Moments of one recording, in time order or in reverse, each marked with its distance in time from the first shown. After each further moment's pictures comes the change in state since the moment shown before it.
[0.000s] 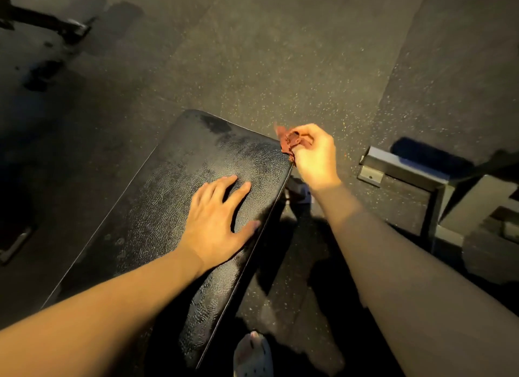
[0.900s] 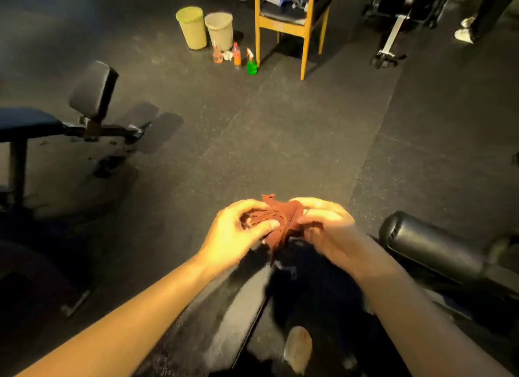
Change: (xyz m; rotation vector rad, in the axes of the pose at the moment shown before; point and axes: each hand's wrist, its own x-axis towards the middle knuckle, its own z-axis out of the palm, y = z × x) left_hand 0.145 0.141 -0.414 -0.849 0.049 -0.174; right_hand -0.003 -0.397 -0.191 0.572 -0.600 0.353
